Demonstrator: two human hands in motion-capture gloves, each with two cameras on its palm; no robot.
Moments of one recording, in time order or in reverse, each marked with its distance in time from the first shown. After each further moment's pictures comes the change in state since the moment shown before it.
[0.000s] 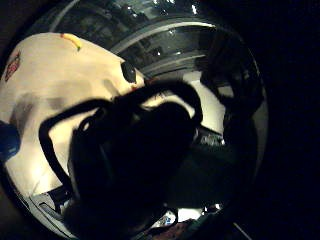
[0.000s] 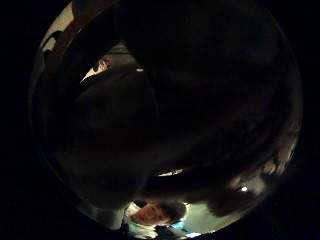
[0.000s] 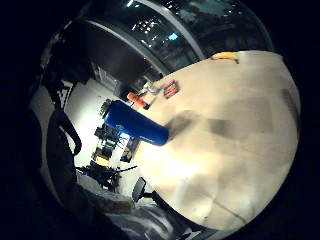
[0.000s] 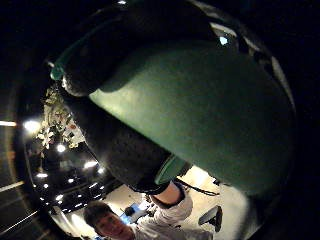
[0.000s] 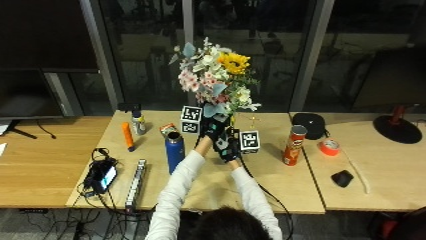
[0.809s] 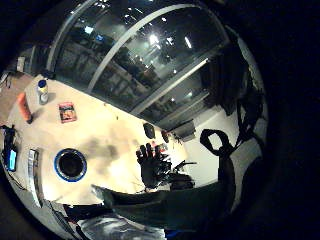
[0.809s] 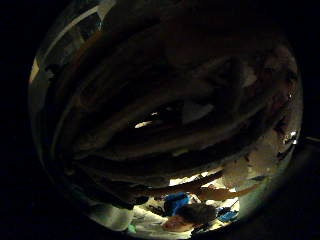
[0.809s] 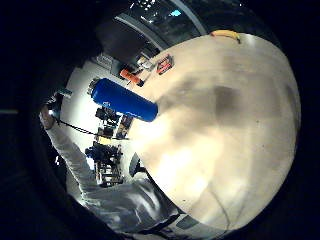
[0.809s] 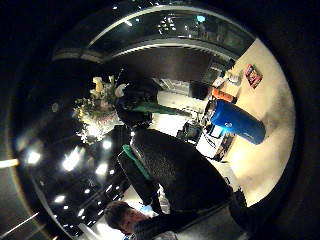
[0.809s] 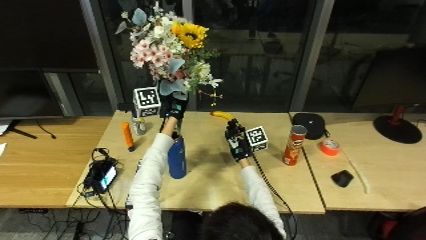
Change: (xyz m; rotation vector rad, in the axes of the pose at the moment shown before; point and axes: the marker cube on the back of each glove) left arm 0.115 0.006 -0.166 0.468 -0.225 0.277; right arm 0.056 -0.007 -0.043 -0.092 0.212 0.139
